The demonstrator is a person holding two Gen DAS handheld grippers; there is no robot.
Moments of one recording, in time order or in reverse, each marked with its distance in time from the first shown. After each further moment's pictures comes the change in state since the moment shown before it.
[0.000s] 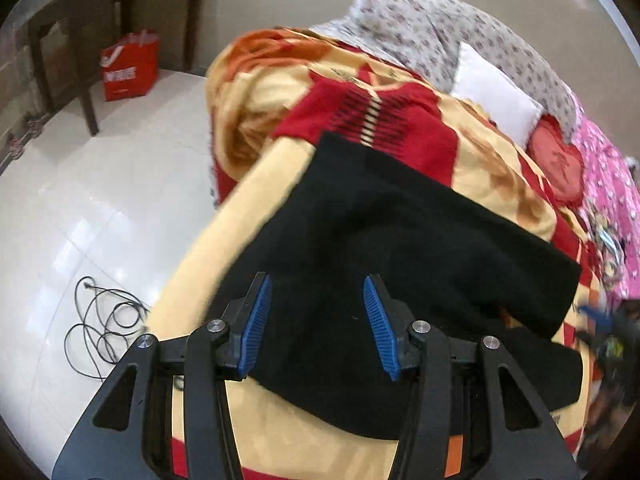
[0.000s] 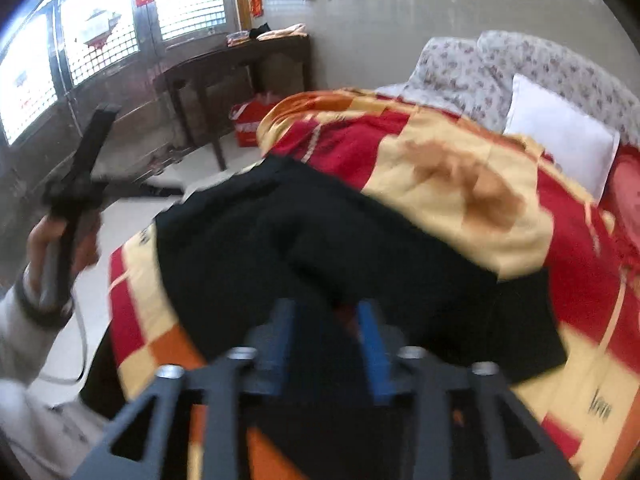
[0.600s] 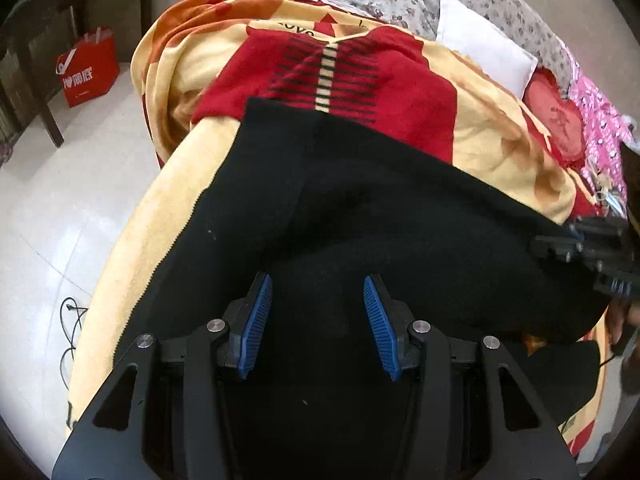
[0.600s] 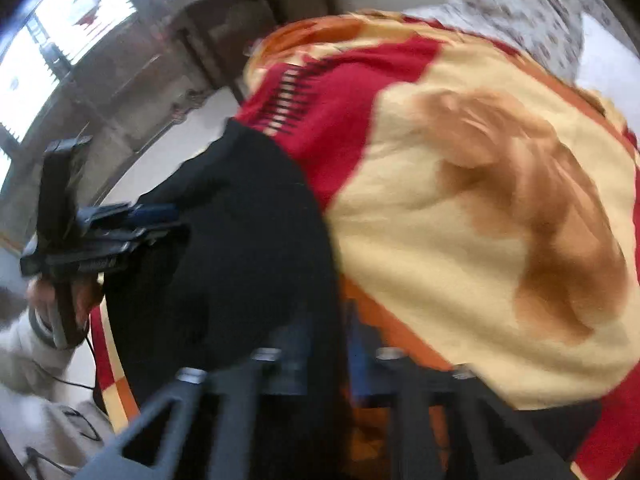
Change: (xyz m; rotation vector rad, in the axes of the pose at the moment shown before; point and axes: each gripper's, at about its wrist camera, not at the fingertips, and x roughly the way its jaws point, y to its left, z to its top) left arm 0.080 -0.031 0.030 0.092 0.122 -0.030; right arm 0.120 -0.056 0.062 -0.039 0.275 0.205
